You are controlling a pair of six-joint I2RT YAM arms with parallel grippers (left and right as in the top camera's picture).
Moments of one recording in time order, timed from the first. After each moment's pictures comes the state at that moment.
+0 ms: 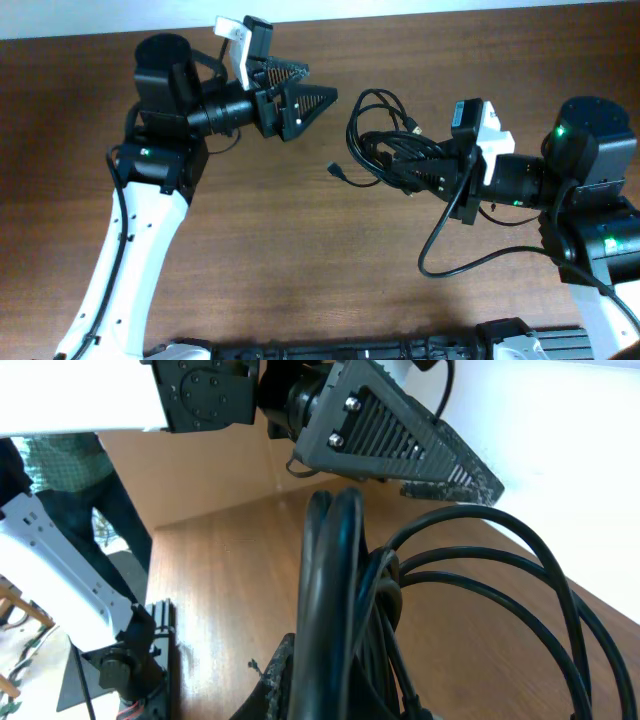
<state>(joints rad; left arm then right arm) -0.22 1.43 1.36 -0.19 1.00 -0.36 0.10 1.01 1.23 -0.63 -1.12 -0.27</state>
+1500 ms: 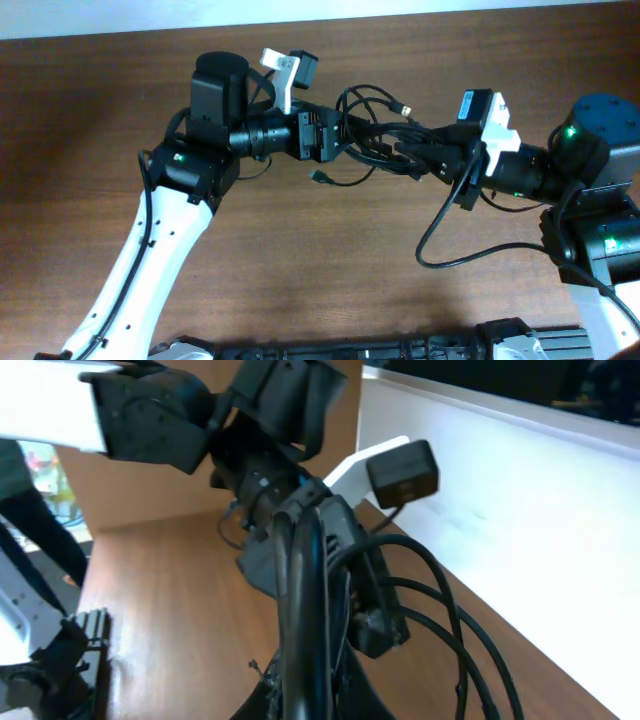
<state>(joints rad) -0.37 1.43 1.36 -0.46 0.84 -0.41 0.10 1.01 1.23 -0.48 -1.02 -0.27</state>
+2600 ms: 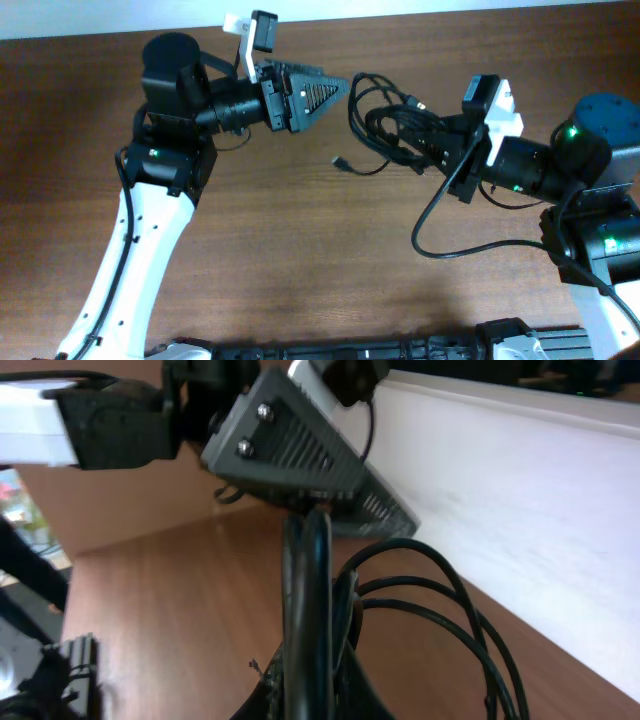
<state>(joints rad) -0.25 1.43 1.37 -0.06 1.02 -0.60 0.10 1.01 1.23 -0.47 -0.98 -0.18</state>
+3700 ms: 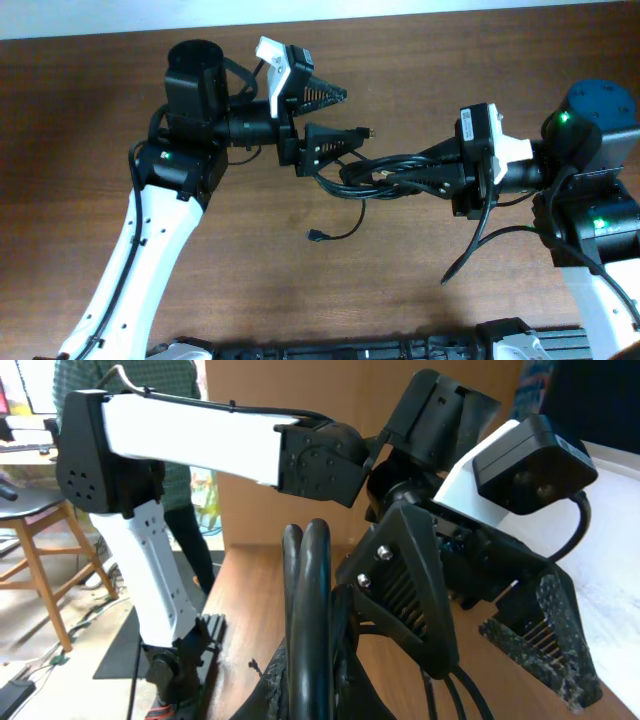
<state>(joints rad) -0.31 1.43 1.37 -0.27 1.16 -0.08 0.10 1.06 1.23 -0.38 -1.43 -0.26</state>
